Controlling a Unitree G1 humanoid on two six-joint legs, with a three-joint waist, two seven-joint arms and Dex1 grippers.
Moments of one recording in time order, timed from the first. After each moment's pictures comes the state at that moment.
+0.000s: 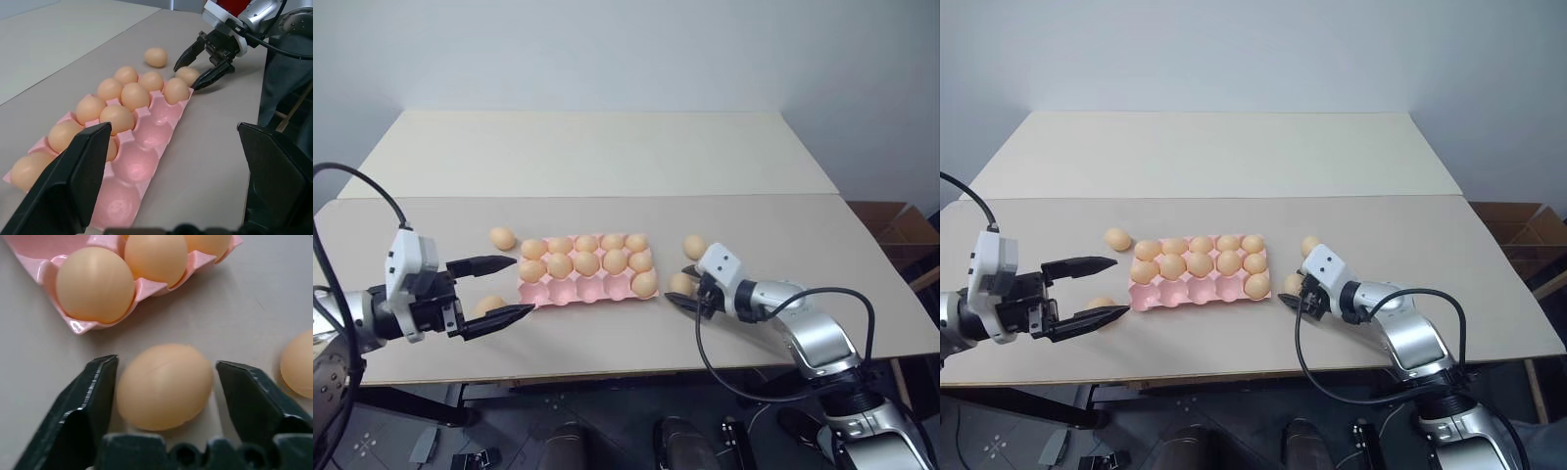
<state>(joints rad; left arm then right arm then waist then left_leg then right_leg) 0.05 0.92 0.46 -0.41 -0.75 0.52 -1.11 -0.38 -0.56 0.20 -0.11 0.16 0.50 0.75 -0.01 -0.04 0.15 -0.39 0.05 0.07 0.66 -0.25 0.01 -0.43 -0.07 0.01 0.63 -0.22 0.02</state>
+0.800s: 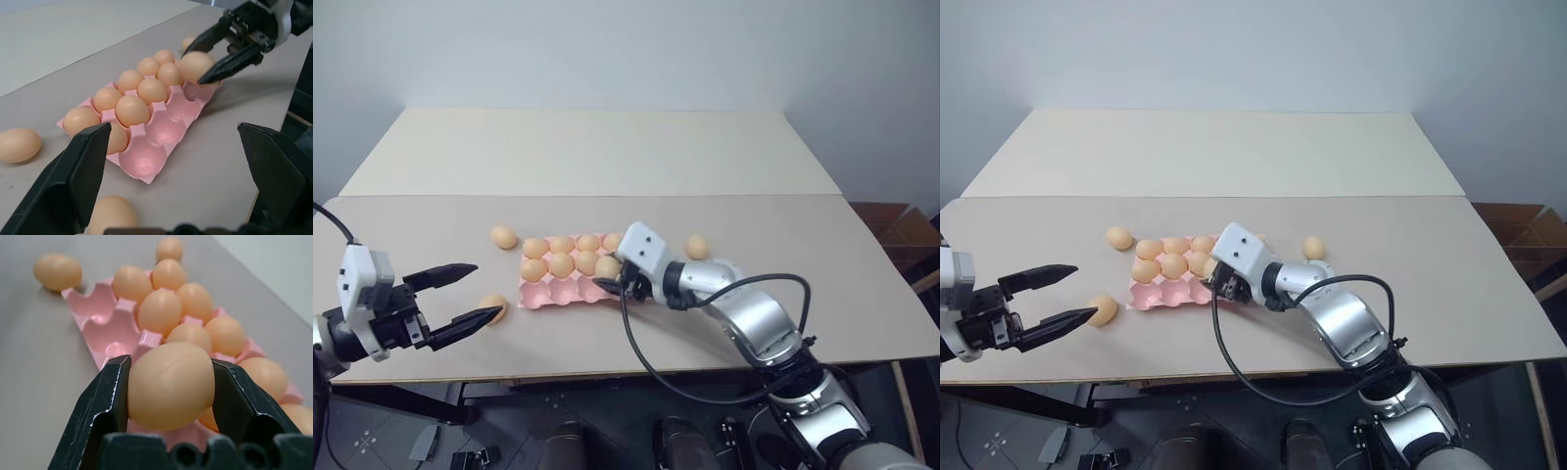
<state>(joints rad) 0.20 0.88 0.63 -0.41 -0.75 0.52 -1.09 -0.61 -0.33 0.46 -0.32 0.14 0.81 0.59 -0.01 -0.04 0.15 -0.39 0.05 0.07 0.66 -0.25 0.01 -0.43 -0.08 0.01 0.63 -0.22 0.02</state>
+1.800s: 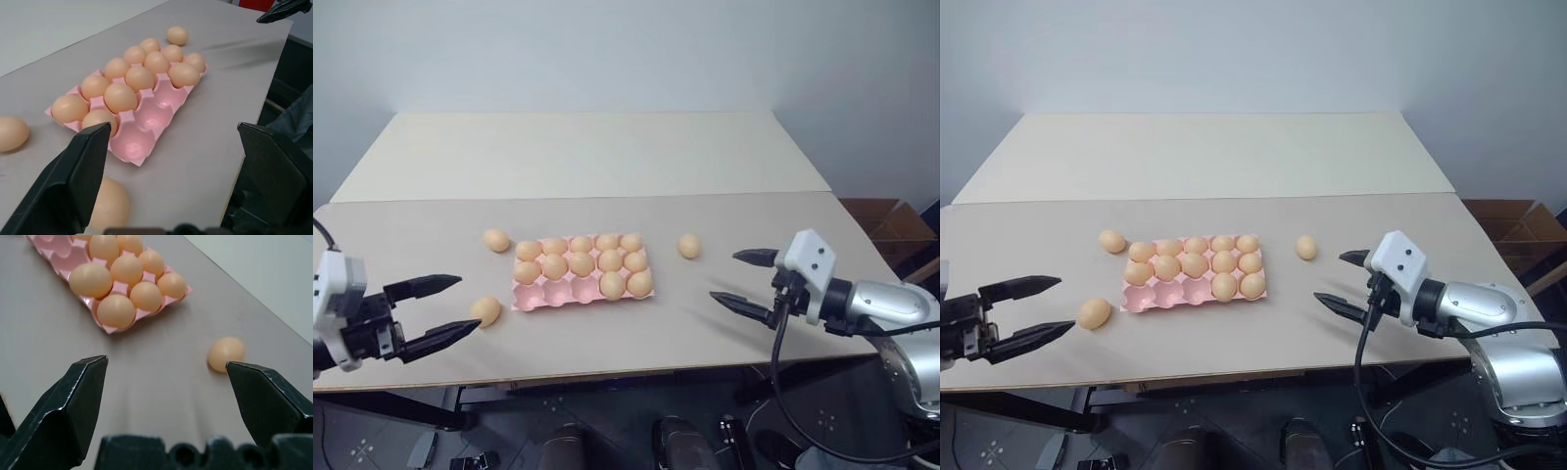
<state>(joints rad) 0.27 0.91 0.71 -0.31 -0.75 0.51 -1.25 -0.14 -0.77 -0.19 -0.49 0.36 0.59 0.92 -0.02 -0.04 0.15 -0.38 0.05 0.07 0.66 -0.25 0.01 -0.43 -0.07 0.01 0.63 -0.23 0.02</state>
